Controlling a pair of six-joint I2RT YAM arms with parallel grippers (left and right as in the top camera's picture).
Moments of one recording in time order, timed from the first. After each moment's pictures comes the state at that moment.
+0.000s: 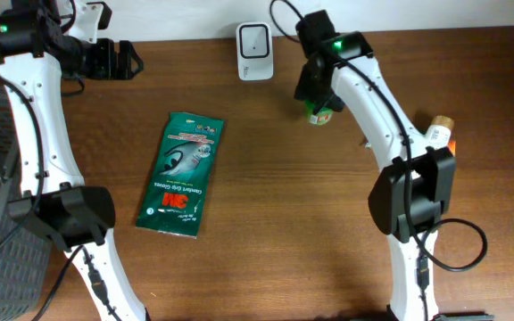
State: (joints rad) left arm 0.17 2.29 2.64 -1.48 0.39 0.23; right arm 0.30 2.27 2.17 -1.18 0.15 0.70
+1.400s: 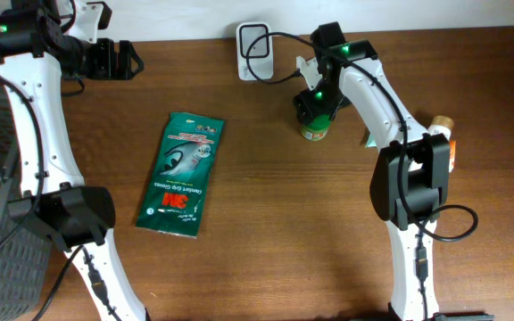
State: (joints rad) left arm 0.17 2.29 2.64 -1.48 0.39 0.23; right arm 0.22 2.36 2.14 -1.15 -0.09 -0.19
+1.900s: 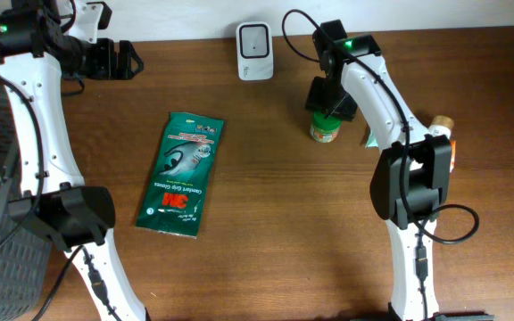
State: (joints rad) left arm 0.17 2.29 2.64 -1.48 0.39 0.23; right arm 0.22 2.37 2.20 -1.26 0.05 0.56
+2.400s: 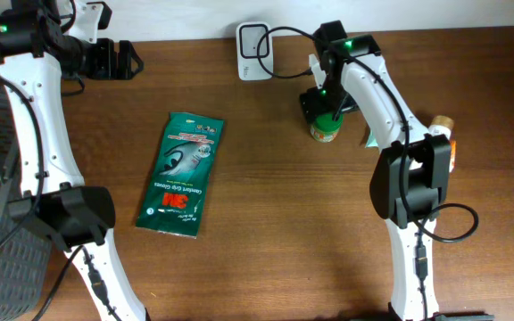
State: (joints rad) left arm 0.17 2.29 2.64 -1.48 0.39 0.23; right arm 0.21 2.37 2.20 -1.27 0.02 -0.05
